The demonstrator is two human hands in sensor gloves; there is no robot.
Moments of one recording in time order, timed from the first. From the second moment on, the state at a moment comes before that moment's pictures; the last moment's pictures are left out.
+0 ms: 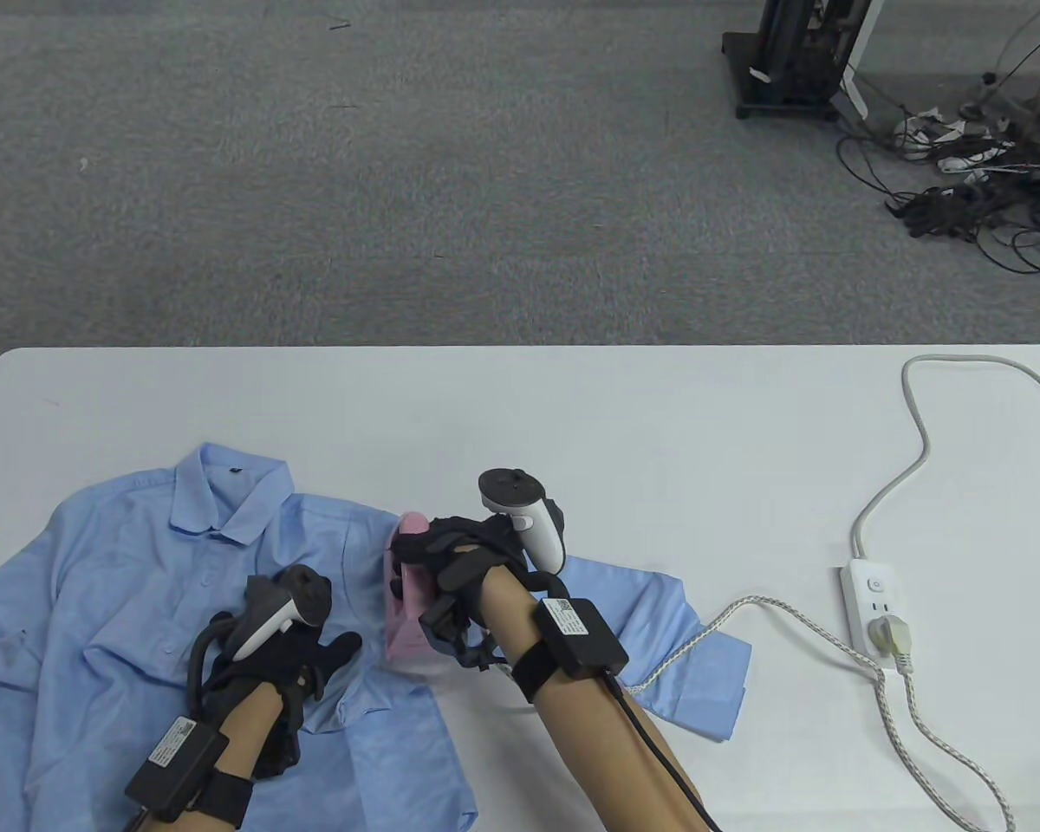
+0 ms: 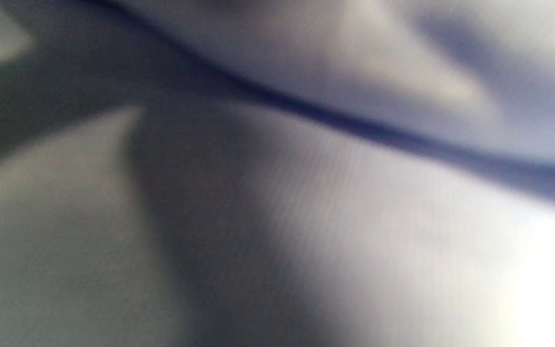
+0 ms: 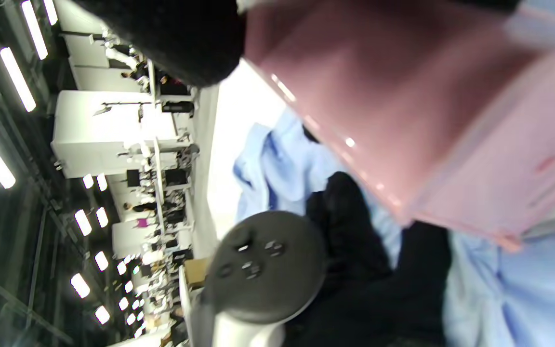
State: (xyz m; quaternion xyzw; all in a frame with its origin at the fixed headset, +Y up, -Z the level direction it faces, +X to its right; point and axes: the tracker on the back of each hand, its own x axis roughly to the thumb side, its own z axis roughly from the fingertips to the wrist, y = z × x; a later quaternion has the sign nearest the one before) left_hand -0.286 -0.808 -0.332 -0.31 0.10 0.02 0.94; right_hand -0.048 -0.748 -0.396 0.00 0.38 0.71 0.59
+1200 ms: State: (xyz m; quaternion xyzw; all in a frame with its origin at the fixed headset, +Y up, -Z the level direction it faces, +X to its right) left_hand -0.290 -0.806 -0.329 -0.31 0.11 0.01 0.94; right_hand 0.103 -0.766 -0.357 -0.14 0.29 0.75 0.58
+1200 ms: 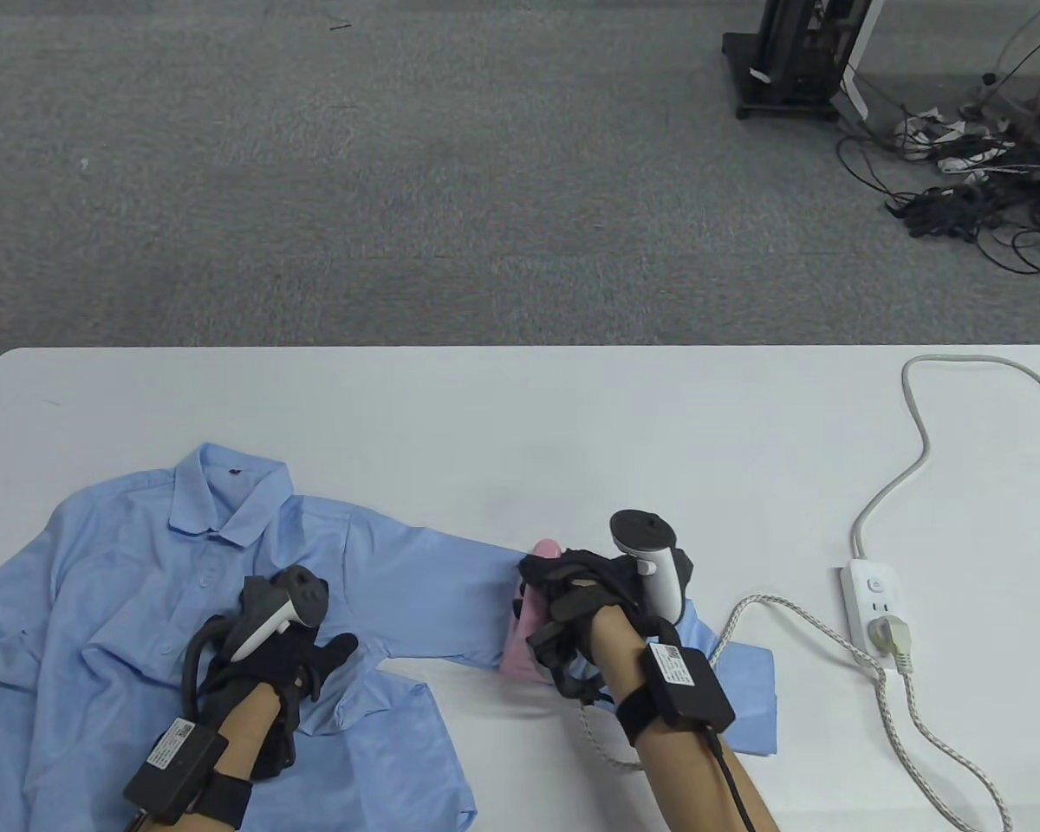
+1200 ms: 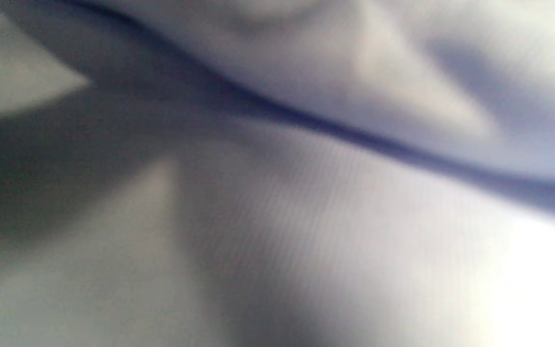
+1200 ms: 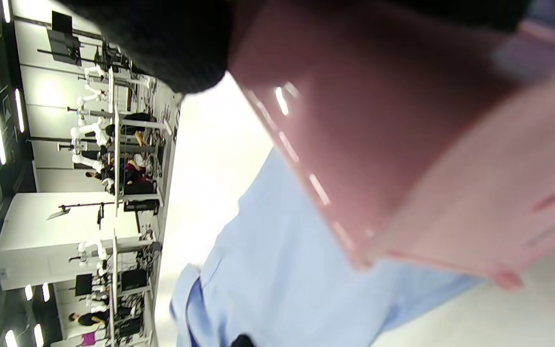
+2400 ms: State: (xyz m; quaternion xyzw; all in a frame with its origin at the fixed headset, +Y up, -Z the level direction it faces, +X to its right) left_hand -0.290 -0.805 -0.327 -0.32 0.13 0.00 0.94; right_hand 0.234 -0.753 -0.280 -0.19 0.21 0.80 0.53
